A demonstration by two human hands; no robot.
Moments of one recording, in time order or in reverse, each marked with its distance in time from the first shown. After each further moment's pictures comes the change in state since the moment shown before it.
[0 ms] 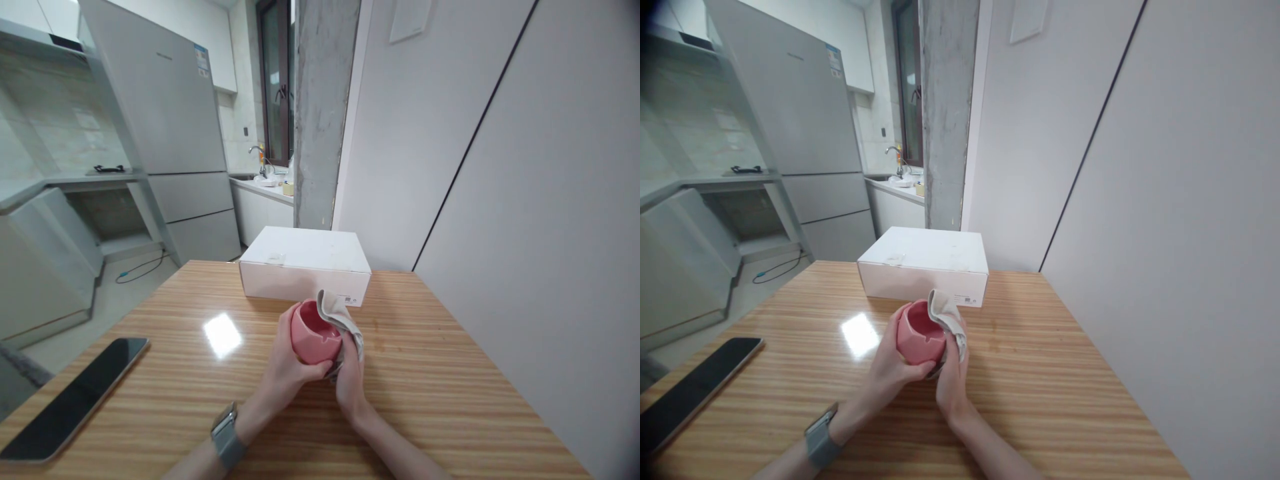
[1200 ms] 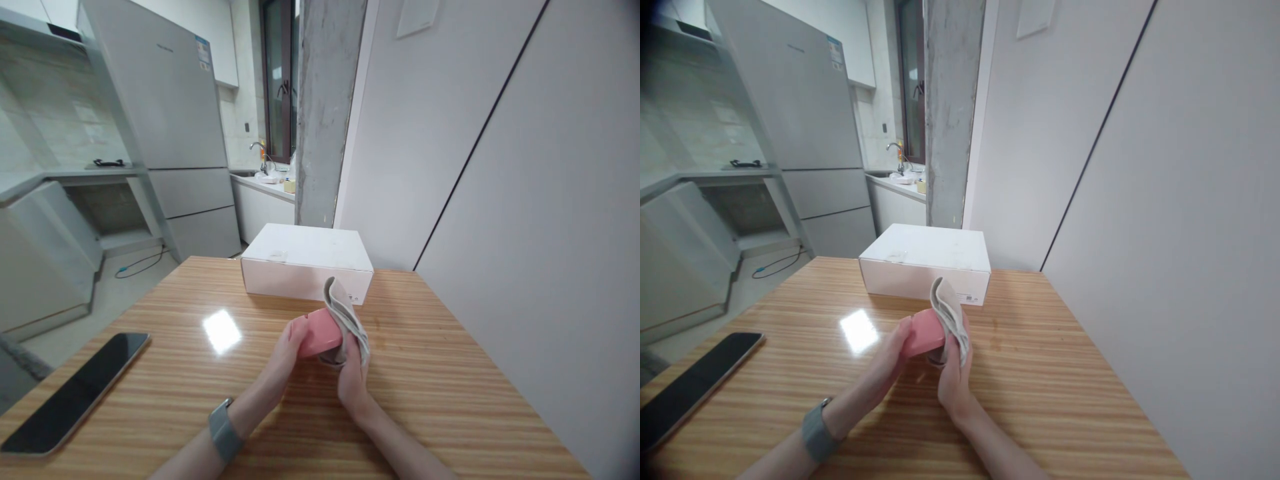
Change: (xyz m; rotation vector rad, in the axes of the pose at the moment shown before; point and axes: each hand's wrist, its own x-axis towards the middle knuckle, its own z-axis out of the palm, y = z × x) left_hand 0.006 -0.015 -0.003 -0.590 -0.105 -0.494; right_hand -0.004 0.004 -0.007 -0.023 0.068 -0.011
